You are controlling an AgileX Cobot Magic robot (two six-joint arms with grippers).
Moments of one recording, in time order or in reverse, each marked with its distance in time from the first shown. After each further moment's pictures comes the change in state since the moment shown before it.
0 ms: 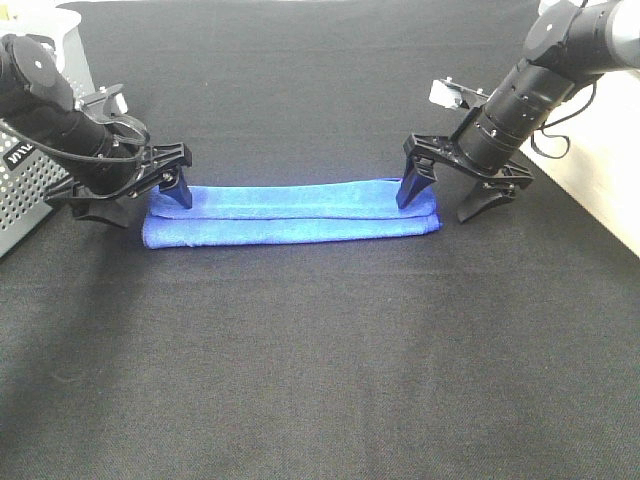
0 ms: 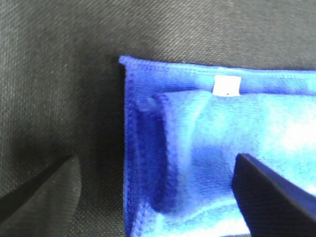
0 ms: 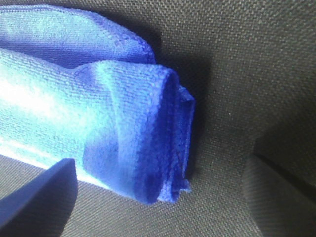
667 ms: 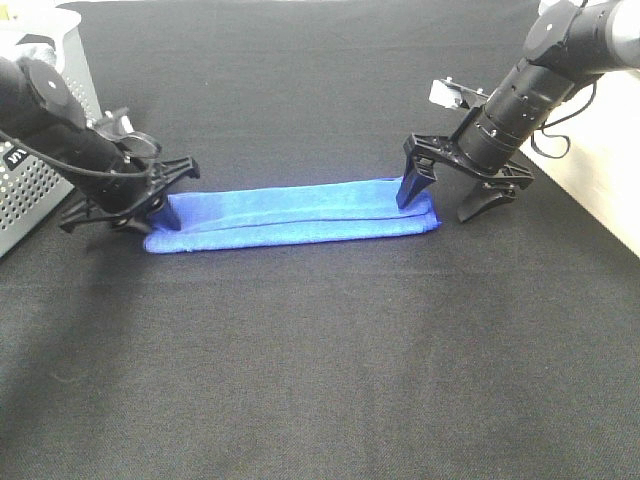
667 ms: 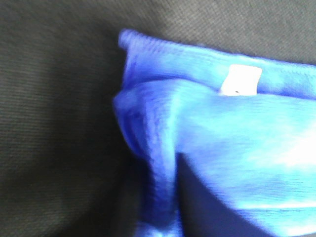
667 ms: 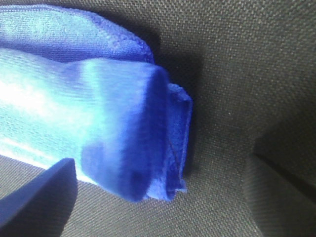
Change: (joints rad) left arm -0.001 0.055 -0.011 -0.086 0.004 0.002; right arm 0.000 0.002 0.000 0.000 0.001 0.000
